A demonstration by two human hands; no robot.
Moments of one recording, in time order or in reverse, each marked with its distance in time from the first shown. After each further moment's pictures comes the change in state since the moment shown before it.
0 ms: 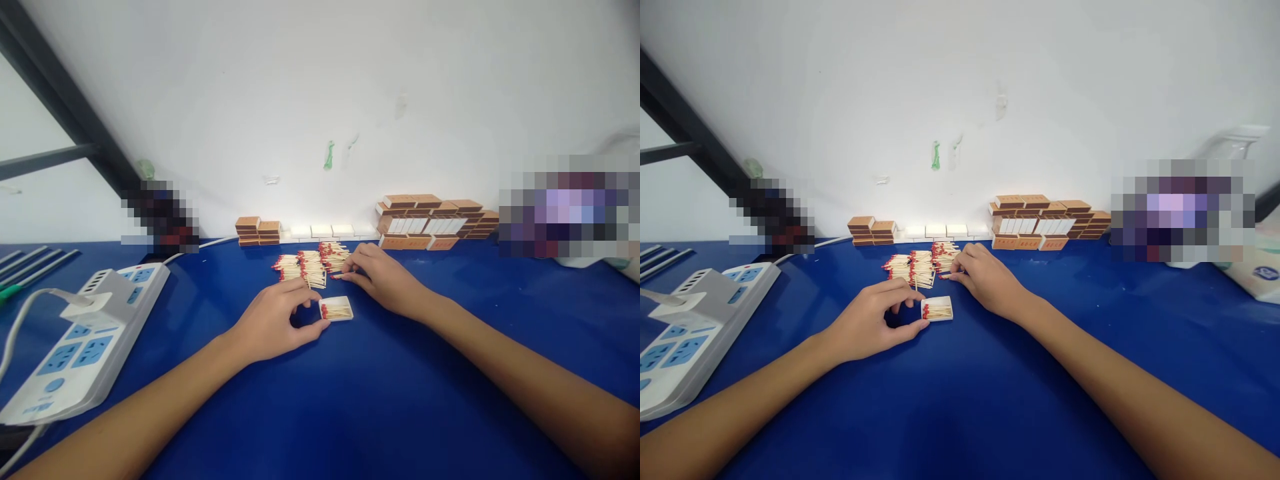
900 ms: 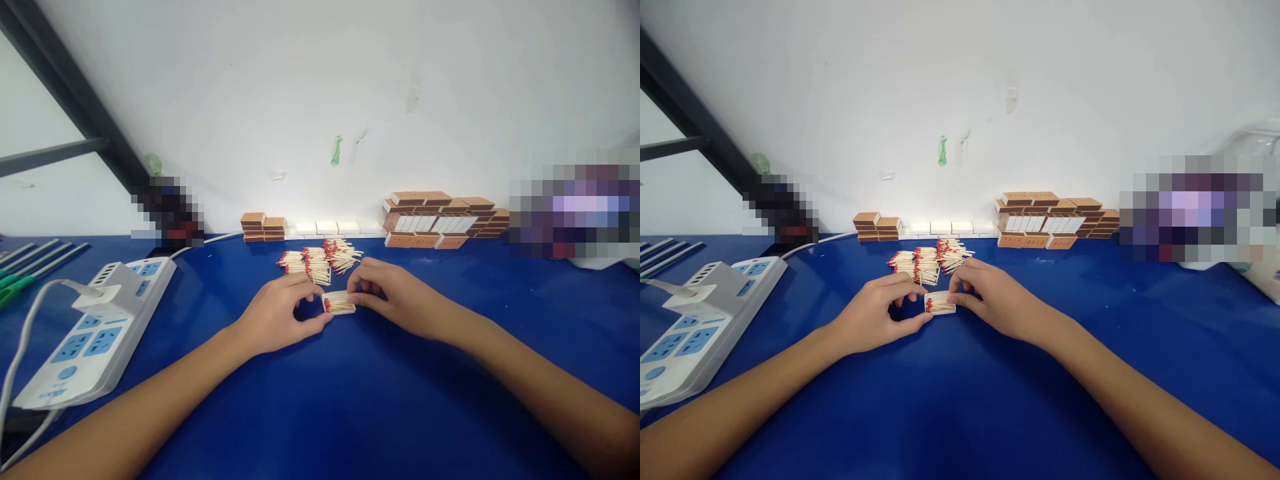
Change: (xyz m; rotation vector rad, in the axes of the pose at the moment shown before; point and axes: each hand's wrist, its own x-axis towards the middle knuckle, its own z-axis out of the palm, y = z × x) left_hand 0.000 -0.001 0.000 0.020 0.027 -0.004; right_hand -0.018 -0.040 -0.023 0.206 -0.168 0.084
